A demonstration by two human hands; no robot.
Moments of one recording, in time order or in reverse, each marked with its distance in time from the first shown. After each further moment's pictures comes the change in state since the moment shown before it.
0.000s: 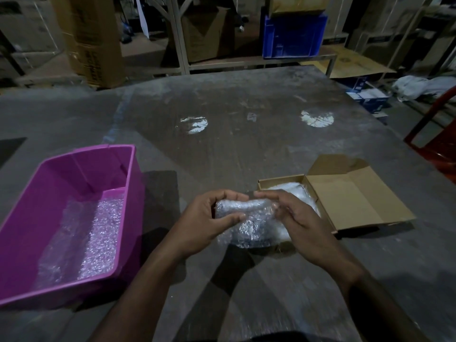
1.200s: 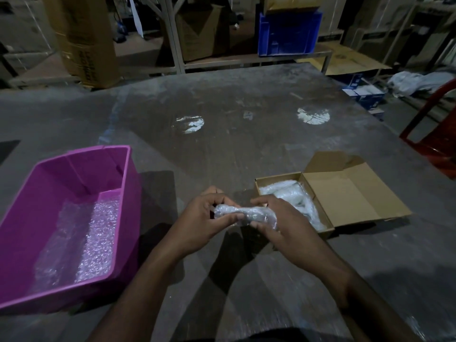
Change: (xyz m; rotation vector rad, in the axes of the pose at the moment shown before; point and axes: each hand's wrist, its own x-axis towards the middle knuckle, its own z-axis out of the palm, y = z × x) left_hand 0.008 -0.018 -0.004 0.220 0.009 0.051; right_hand -0.003 0.012 0.015 -0.253 -0.010 0.031
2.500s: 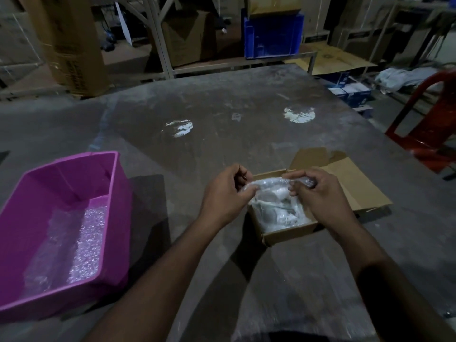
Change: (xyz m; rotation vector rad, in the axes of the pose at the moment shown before) left_hand 0.059 0.025 0.062 0.147 0.230 0.007; right_hand 0.008 0.040 -0.069 0.341 0.395 0.166
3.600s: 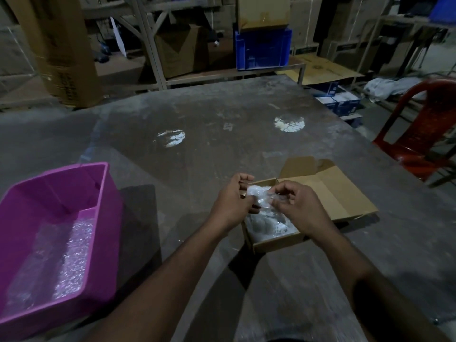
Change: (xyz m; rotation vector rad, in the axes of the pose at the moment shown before) left_hand 0.020 0.002 0.043 -0.440 -0.172 -0.265; right_hand 0.008 0.017 0.009 -0.013 -0.100 0.056
